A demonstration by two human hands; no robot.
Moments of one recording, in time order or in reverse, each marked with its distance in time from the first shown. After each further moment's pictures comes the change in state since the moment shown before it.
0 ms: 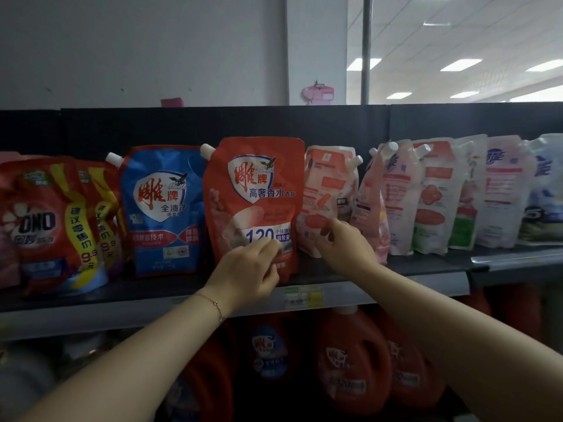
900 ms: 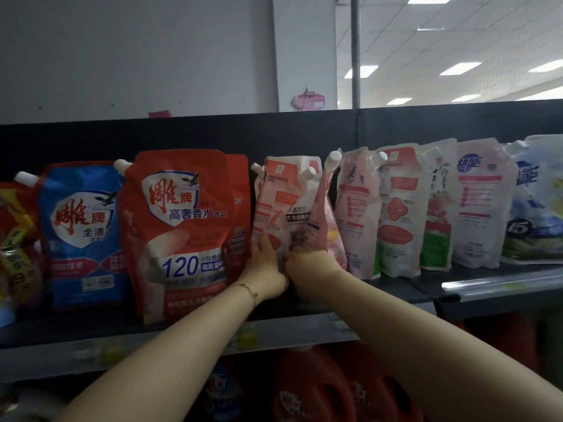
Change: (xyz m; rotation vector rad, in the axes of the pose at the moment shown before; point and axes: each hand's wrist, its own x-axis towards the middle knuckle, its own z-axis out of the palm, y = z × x) left_hand 0.136 0.059 0.109 -0.301 -0.382 -0.775; right_hand 0.057 0.072 -0.005 -0.709 -0.260 -0.569
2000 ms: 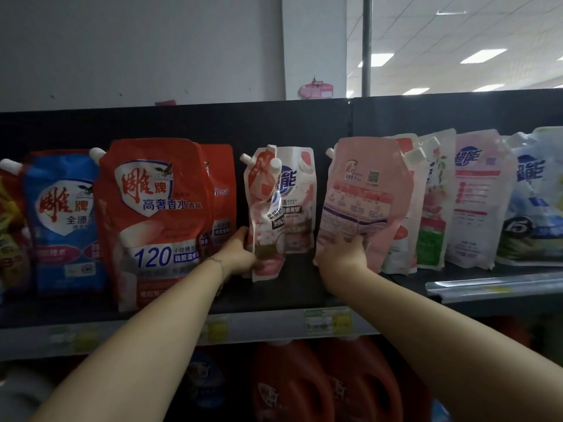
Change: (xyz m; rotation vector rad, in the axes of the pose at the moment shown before) left_hand 0.031 -0.009 -0.004 -0.430 -0.075 -0.129; right_hand -0.029 0.057 0.016 -0.193 -0.350 0.387
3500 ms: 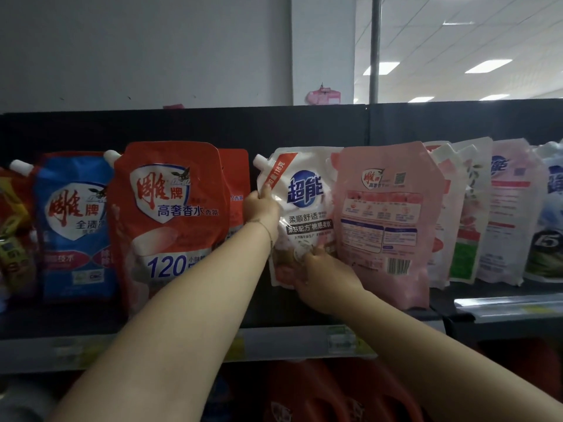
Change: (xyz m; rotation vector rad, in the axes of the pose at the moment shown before) left_hand 0.039 0.076 -0.003 -0.545 0.563 0.002; right_hand 0.002 -0.039 -0.005 0.745 0.279 -0.163
